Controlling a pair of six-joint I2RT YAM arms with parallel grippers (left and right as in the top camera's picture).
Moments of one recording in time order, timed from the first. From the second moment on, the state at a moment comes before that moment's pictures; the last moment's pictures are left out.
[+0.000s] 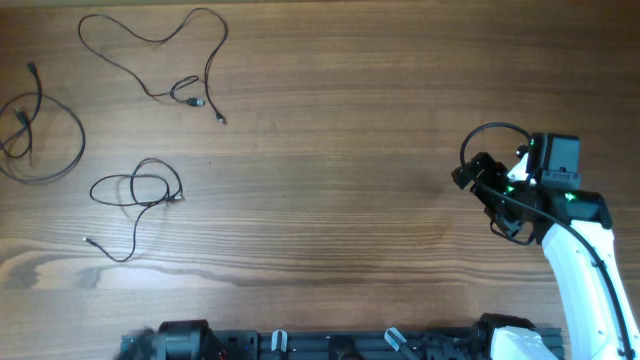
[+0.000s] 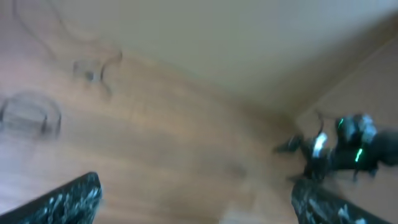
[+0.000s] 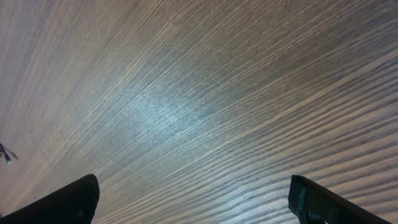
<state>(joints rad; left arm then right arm) 0.02 0.01 1.21 -1.37 0.27 -0.46 -0.14 1.18 0.79 -0.77 -0.28 0.62</state>
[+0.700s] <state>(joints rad) 0.02 0.02 0.13 -0.12 0.10 -0.46 -0.14 1.18 0.79 -0.77 -0.28 0.62</state>
